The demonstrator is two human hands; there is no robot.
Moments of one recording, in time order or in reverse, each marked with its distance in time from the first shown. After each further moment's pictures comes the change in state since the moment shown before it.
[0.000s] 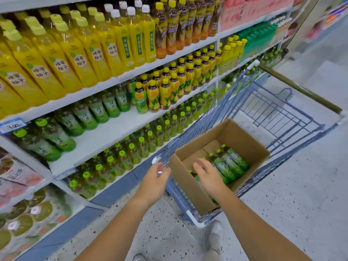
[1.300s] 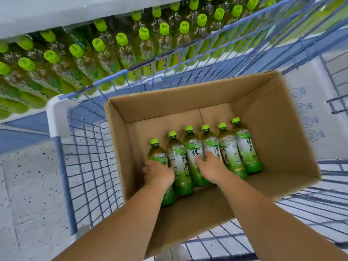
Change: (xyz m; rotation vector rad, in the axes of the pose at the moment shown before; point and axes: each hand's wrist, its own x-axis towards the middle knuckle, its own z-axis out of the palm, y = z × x) left_hand 0.274 -0.149 0.329 0.019 0.251 -0.949; right_hand 0.319 0.270 -0.104 -0.643 -0.453 0.359
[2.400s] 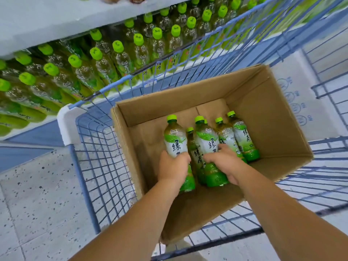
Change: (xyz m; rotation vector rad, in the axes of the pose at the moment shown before) left_hand -0.058 0.007 -0.033 -0.470 -0.142 0.224; right_hand -0.061 -0.014 -0.016 0.583 0.108 0.039
